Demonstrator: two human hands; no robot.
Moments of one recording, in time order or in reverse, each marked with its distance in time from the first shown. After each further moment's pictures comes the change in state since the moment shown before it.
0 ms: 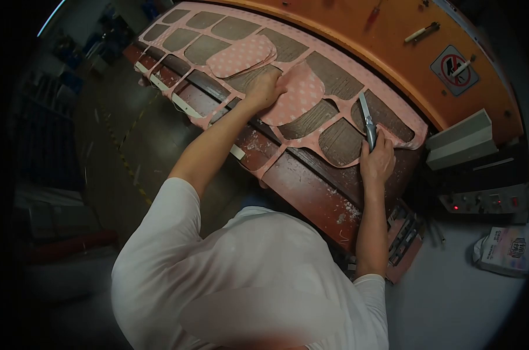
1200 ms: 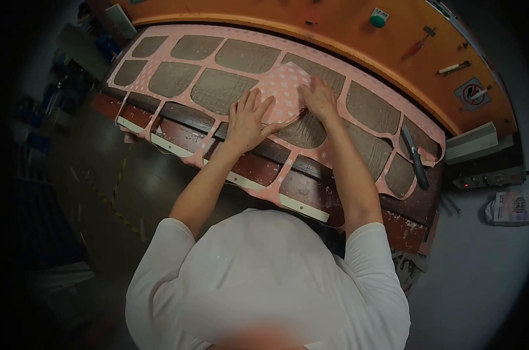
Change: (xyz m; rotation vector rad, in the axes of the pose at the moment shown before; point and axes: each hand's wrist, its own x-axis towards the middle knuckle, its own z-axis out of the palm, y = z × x) left_hand 0.045 -0.218 -0.089 0.123 0.081 0.412; right_hand 0.180 -0.330 0.166 0.389 -0.158 0.050
